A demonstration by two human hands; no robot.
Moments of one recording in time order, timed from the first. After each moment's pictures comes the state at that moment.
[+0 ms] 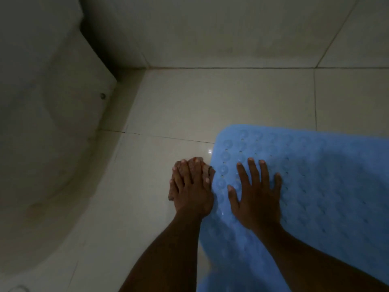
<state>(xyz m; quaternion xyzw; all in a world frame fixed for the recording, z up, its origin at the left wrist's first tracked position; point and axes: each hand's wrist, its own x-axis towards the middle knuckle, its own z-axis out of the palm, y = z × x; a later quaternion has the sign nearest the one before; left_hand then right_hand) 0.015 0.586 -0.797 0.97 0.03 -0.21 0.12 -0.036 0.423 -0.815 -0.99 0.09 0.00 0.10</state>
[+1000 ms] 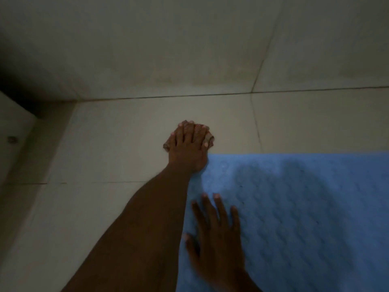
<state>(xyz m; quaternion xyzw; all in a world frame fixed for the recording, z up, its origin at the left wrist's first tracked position) 0.205 0.437 -0.816 0.96 -0.25 -0.11 0.09 -0.034 0.418 -0.824 -0.99 0.09 -0.06 0.14</state>
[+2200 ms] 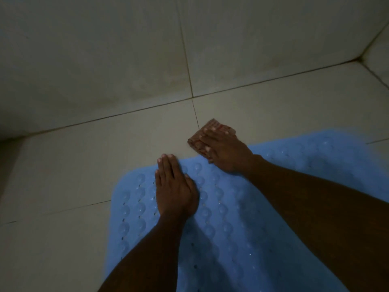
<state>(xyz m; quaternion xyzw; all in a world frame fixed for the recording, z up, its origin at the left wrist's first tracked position) 0.075 0.363 -0.840 0.97 -0.18 -0.04 0.14 0.076 0.153 -0.806 -0.99 0.00 0.05 0.16</state>
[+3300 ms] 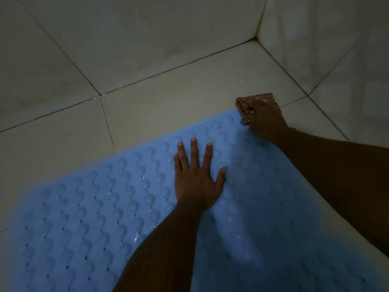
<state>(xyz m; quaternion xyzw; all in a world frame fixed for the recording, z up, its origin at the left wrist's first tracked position) -0.074 0.159 -0.833 0.91 -0.41 -0.07 0.07 -0.116 -0.107 -0.789 -0.92 0.35 -0.01 0.20</state>
